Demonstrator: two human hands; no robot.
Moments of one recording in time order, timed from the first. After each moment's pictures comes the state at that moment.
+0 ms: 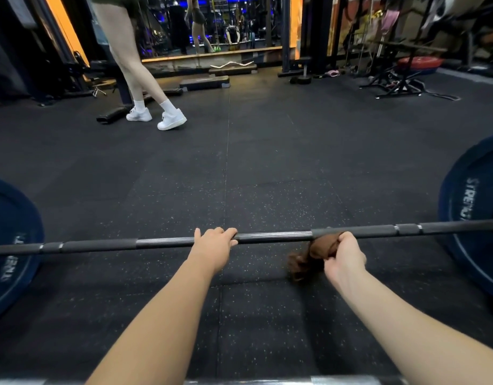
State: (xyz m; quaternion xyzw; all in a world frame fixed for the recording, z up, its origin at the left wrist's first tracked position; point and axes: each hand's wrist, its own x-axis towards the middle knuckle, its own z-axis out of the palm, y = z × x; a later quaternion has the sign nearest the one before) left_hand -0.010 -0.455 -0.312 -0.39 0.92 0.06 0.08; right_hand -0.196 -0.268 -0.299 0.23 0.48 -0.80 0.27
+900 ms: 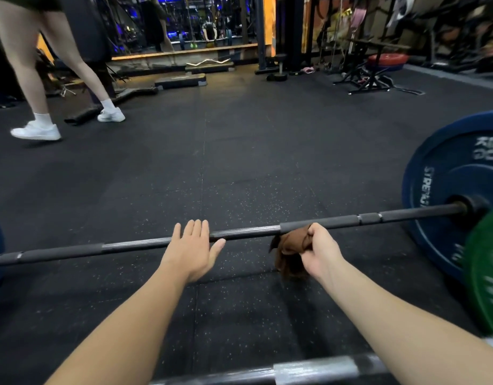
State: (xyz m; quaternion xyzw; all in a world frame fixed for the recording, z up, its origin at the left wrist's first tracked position) left_hand -0.011 -0.428 -0.316 -0.35 0.93 -0.06 0.06; right_hand -0.218 -0.246 -0.311 0.16 0.51 -0.77 0.34
